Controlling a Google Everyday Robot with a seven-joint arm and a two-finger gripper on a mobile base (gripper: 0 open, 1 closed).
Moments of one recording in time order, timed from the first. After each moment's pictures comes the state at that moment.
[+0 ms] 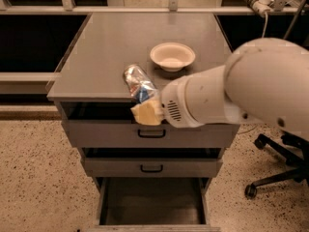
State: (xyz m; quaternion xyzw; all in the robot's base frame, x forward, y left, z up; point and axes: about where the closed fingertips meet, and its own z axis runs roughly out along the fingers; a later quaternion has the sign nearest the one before) arm 0.459 0.008 0.902 -0.32 0.84 0.21 0.38
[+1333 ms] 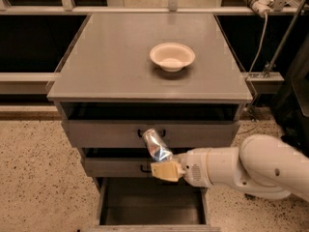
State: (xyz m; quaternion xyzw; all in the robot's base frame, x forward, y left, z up) arm 0.424 -0.024 0.720 -0.24 0.85 0.37 0.30
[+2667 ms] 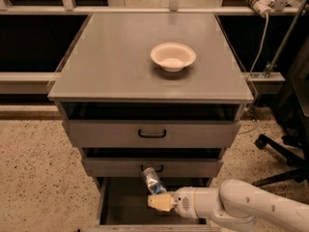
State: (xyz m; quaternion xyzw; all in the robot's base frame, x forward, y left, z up) arm 0.405 -0.013 0.537 -0.13 0.85 0.46 0.22
